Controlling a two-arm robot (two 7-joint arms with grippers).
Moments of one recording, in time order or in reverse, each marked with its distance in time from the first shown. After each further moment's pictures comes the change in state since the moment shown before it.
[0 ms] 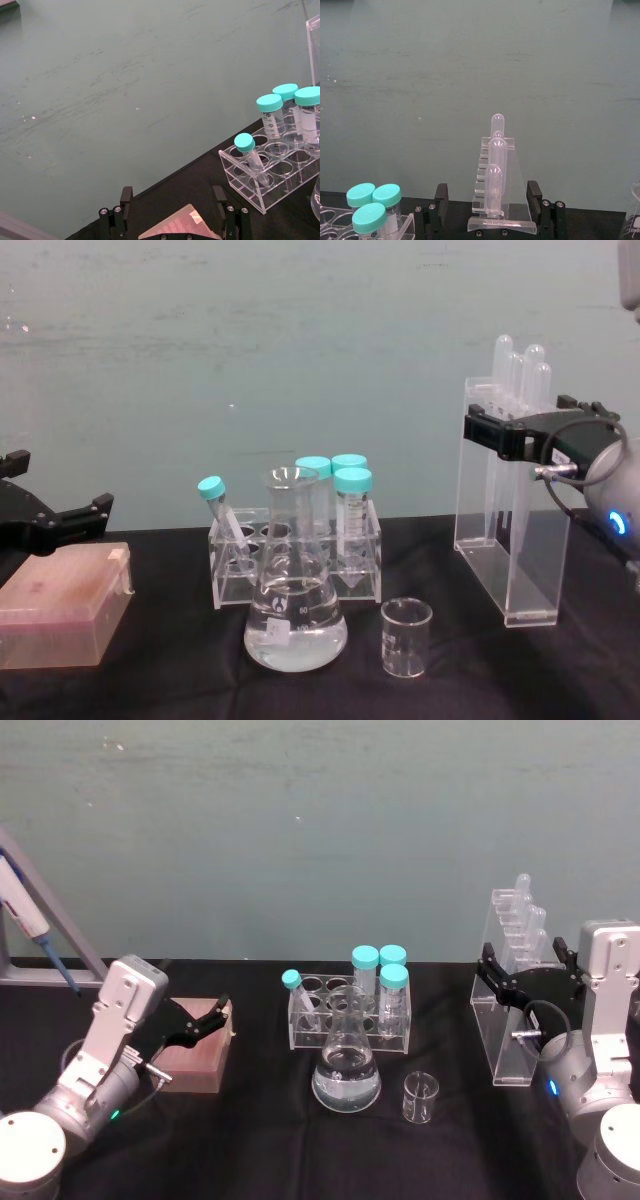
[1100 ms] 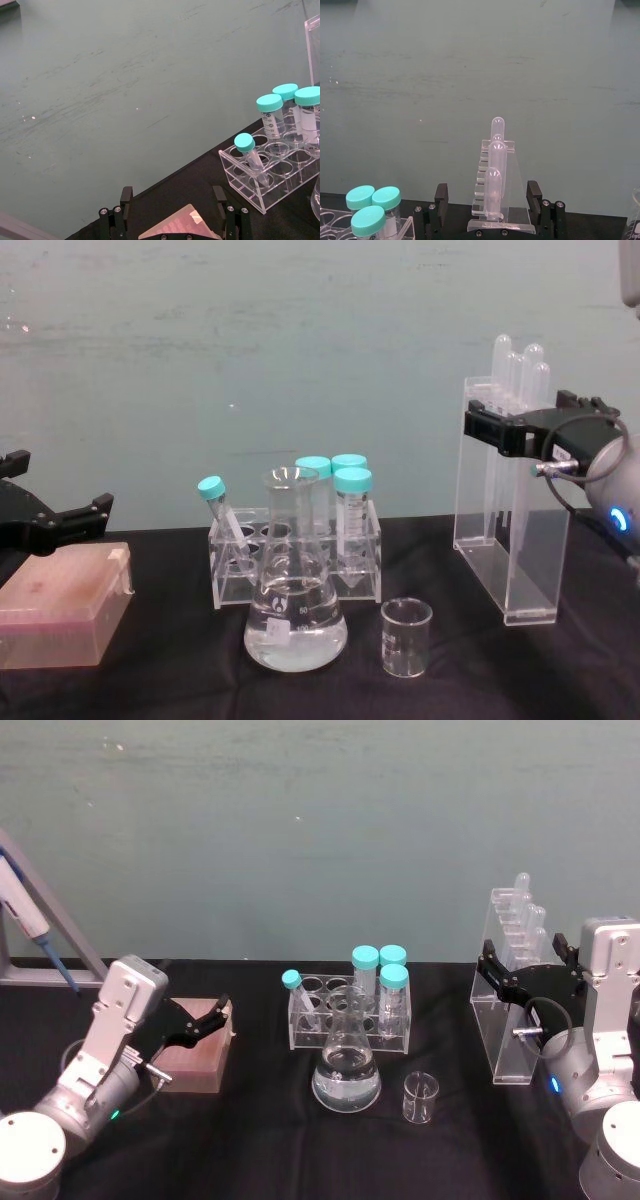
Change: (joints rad) left arm 0.000 0.000 0.000 0.000 0.000 0.000 0.000; right arm 0.009 0.006 0.000 0.009 0.001 -0.012 0.009
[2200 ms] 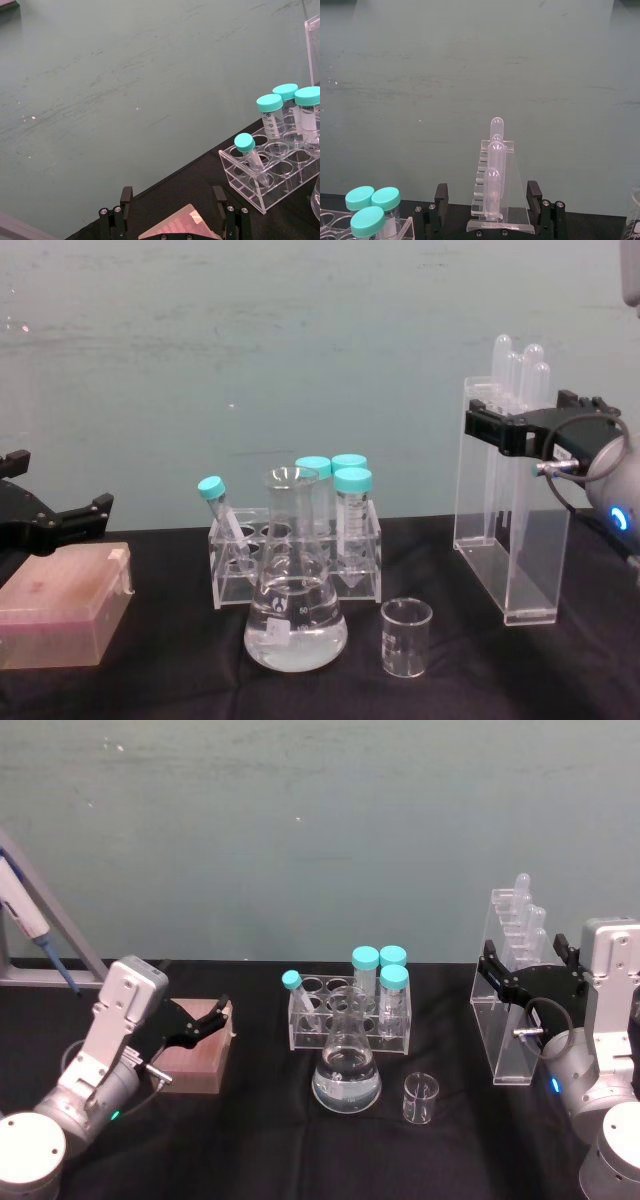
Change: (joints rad) left arm 0.000 0.000 0.000 0.000 0.000 0.000 0.000; right arm -0.001 -0.001 0.001 -0.002 0.001 0.001 -0.003
